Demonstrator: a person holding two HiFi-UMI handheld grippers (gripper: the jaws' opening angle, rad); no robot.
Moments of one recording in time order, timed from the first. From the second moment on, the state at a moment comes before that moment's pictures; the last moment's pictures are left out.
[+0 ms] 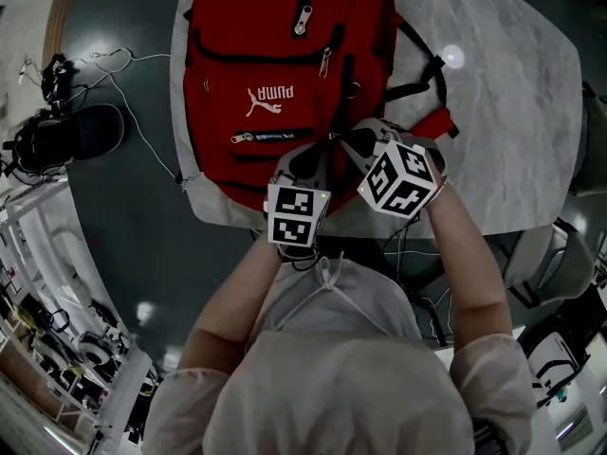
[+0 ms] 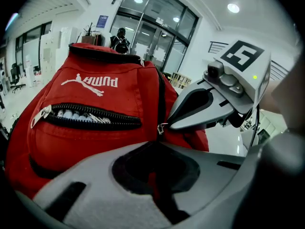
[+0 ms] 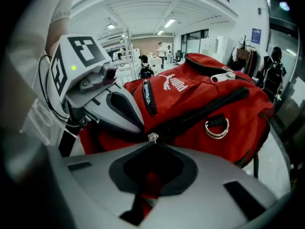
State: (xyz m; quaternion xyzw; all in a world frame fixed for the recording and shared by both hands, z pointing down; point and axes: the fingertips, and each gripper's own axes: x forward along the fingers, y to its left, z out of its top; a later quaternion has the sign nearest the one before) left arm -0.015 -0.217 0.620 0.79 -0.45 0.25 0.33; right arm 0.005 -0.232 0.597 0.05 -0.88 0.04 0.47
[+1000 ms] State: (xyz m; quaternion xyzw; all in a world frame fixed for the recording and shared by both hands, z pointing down) left arm -0.014 -0.218 0.619 0.79 -0.45 0.26 0.32; right arm 0.028 -0.276 0.556 0.17 -0.85 0.00 0.50
